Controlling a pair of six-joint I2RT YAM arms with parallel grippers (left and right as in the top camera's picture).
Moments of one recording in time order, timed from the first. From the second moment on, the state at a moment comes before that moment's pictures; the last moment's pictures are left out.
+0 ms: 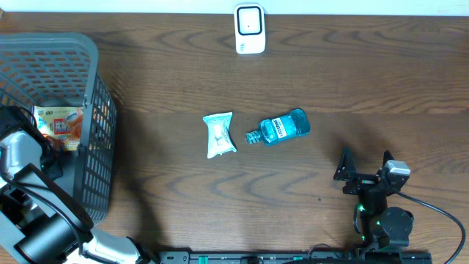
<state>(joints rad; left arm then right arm) 0.71 1.78 1.12 -0.71 -0.29 -1.34 -0.02 0.01 0.01 -0.07 0.02 0.23</state>
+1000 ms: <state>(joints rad) 0.72 1.78 1.12 -0.77 -0.29 -1.40 -0.02 0.01 0.01 -0.07 0.02 0.23</state>
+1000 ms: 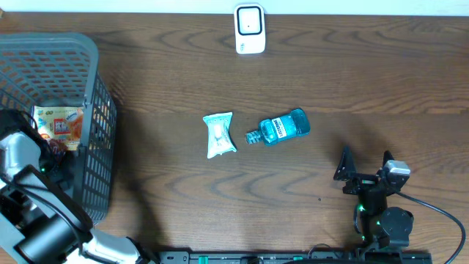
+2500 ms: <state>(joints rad) -0.27 1.08 1.14 -0.62 0.15 -0.81 -0.02 0.01 0.01 -0.07 0.02 0.23</state>
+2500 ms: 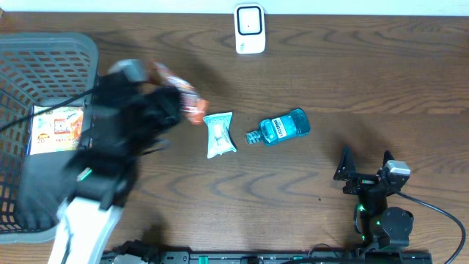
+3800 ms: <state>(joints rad) -0.51 1.11 1.17 -0.71 -0.33 -0.61 -0.02 0.01 0.01 -0.07 0.02 0.23</state>
